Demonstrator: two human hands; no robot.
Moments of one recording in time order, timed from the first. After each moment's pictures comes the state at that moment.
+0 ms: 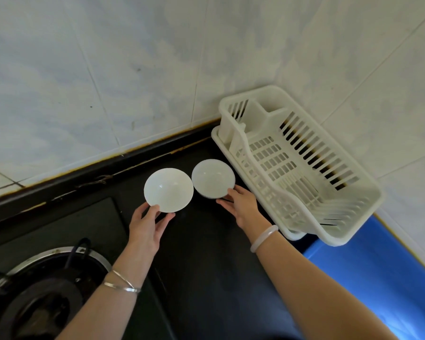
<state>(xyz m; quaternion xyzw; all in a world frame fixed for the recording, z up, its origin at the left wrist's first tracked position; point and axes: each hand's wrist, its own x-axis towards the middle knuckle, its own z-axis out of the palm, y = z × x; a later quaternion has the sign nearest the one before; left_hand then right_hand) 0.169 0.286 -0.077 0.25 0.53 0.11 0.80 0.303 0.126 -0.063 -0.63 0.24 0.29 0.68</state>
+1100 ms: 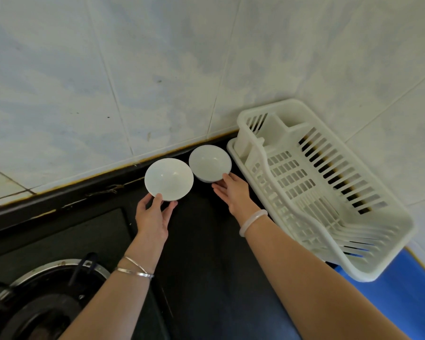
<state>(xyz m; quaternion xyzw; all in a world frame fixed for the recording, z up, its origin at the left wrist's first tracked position) 0.214 0.316 -0.071 0.19 0.55 0.20 0.79 0.347 0.200 -0.067 -0.63 0.19 0.31 0.69</state>
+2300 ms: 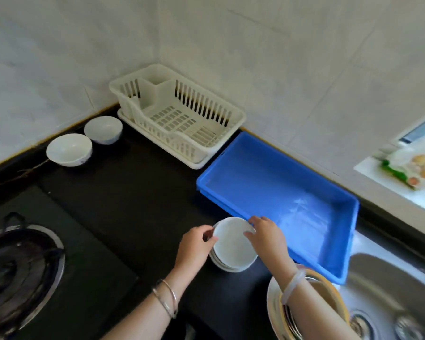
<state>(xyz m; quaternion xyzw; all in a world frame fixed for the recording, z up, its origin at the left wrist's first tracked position) 0.033 -0.014 -0.029 0.86 0.12 -0.15 0.47 0.058 -0.185 0.006 -0.97 0.07 0.17 0.13</state>
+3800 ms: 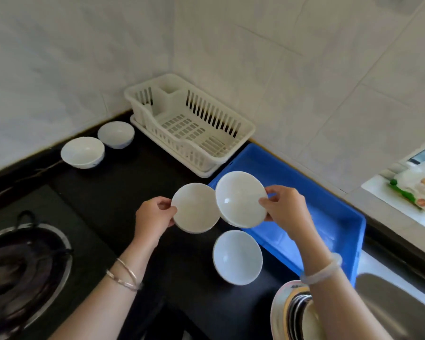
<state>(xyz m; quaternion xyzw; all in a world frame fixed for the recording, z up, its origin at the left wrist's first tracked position) 0.078 0.076 0.021 0.74 0.30 -0.03 0.60 0.105 -0.173 0.103 -0.92 0.12 0.07 0.37</state>
